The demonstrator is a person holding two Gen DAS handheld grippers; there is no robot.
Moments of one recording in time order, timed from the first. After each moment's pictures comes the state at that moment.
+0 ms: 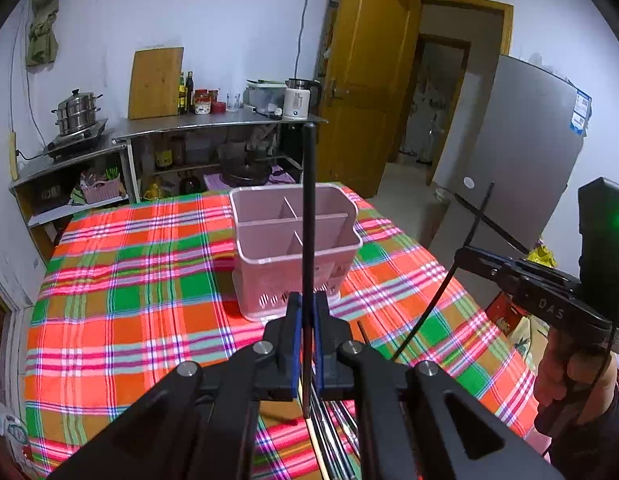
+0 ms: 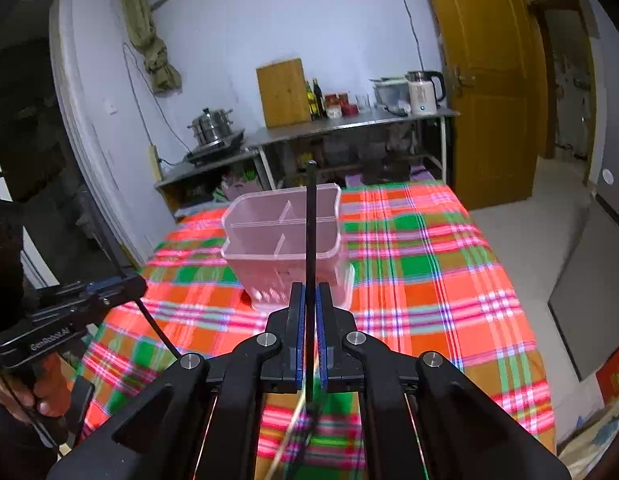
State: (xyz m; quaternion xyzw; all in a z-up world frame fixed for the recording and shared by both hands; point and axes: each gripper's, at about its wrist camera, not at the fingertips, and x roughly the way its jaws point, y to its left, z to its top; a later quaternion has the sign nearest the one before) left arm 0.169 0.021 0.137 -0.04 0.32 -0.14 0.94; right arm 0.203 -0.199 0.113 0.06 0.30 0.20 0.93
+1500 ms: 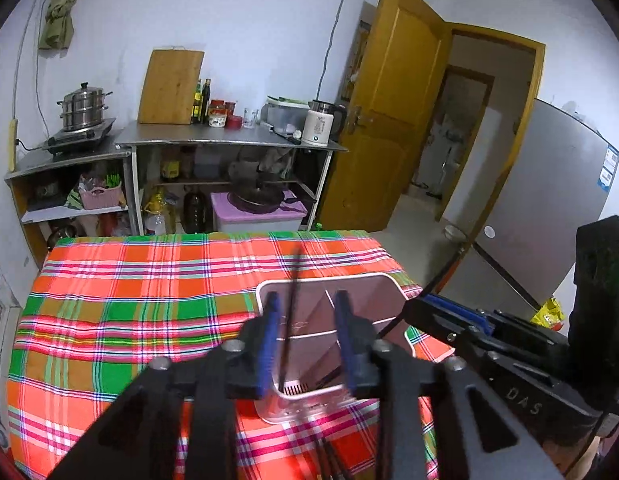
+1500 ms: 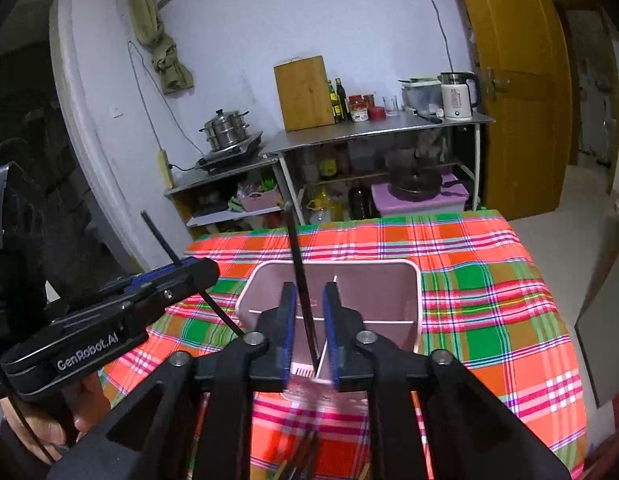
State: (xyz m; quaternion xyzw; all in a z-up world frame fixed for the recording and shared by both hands) left arm 0.278 0.044 0.145 -0.09 0.29 -0.12 0.95; right arm 0.309 -0.120 0.118 0.06 0.30 0.24 0.92
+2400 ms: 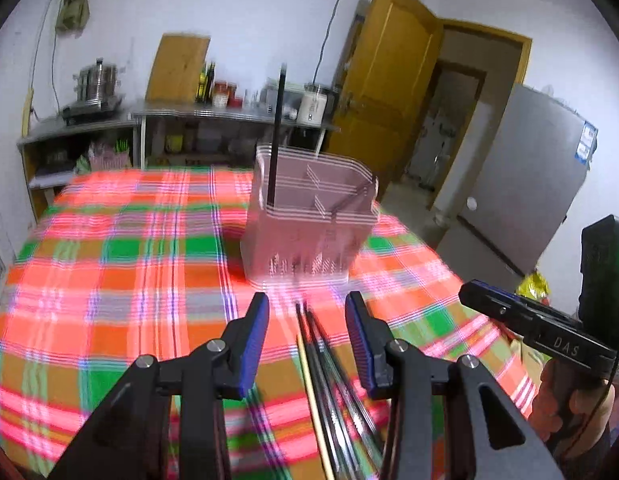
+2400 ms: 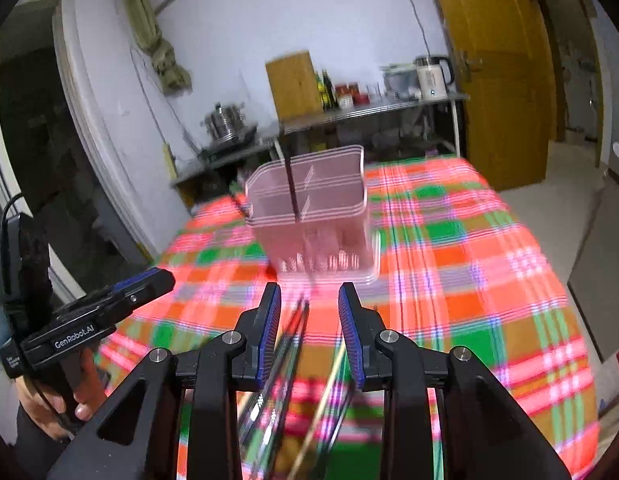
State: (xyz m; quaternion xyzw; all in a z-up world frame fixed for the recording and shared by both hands) left arm 0.141 0.041 0.071 -0.11 0.31 -0.13 0.94; right arm 0.171 -0.183 0.070 0.08 0.32 0.23 0.91
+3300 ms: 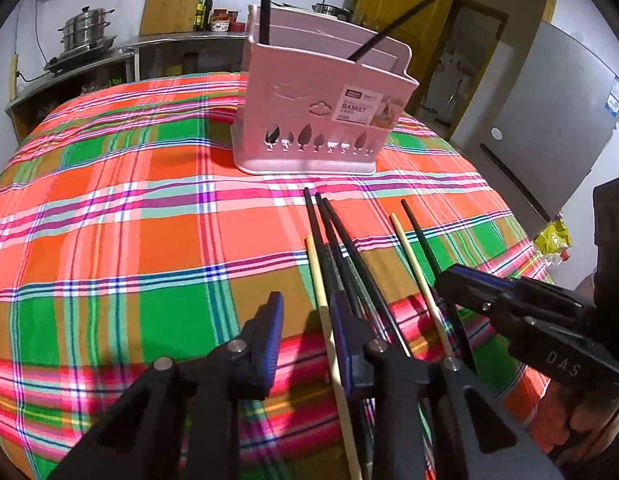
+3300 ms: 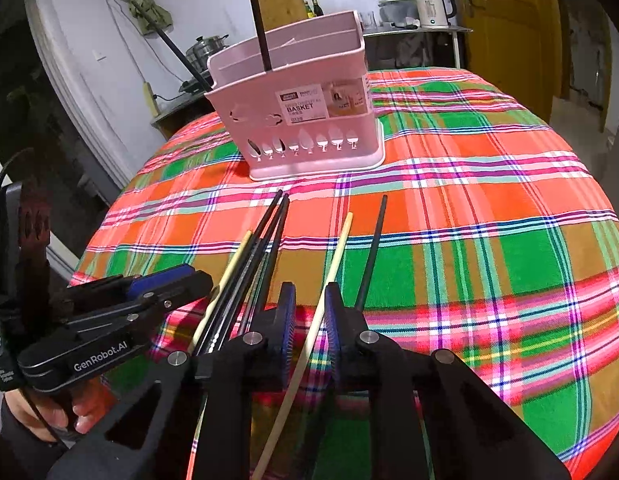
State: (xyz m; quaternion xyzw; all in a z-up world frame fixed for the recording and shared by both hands) left arm 0.171 0.006 -0.012 -0.08 0.43 -0.12 0.89; right arm 0.197 -0.159 -0.025 0.06 0.43 0.22 0.88
